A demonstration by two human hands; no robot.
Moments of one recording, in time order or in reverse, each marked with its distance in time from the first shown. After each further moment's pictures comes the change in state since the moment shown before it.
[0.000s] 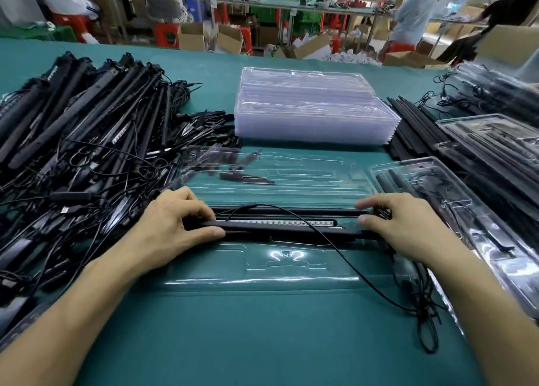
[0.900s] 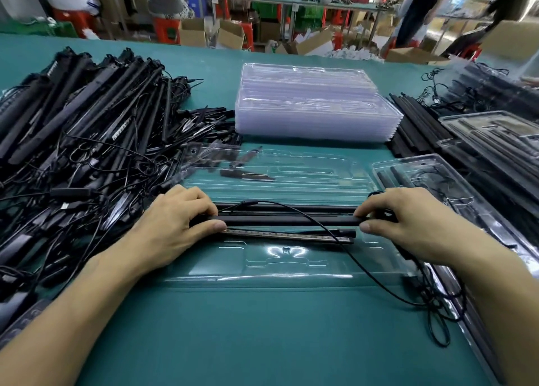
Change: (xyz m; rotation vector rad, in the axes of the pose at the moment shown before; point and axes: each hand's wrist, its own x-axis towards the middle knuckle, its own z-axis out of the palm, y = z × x) left_hand 0.003 -0.009 0.006 0.168 -0.027 0.142; right_hand -0.002 0.000 -0.017 -0.140 -0.128 -0.217
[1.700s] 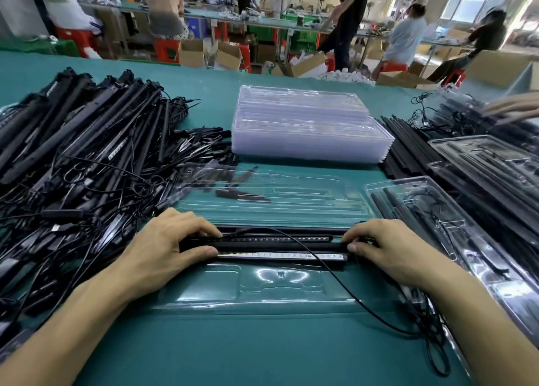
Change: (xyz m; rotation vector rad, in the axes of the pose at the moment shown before) left_hand -0.002 -0.003 -0.002 -0.103 0.031 0.026; right_hand 0.016 0.012 0.022 0.046 -0.046 0.054
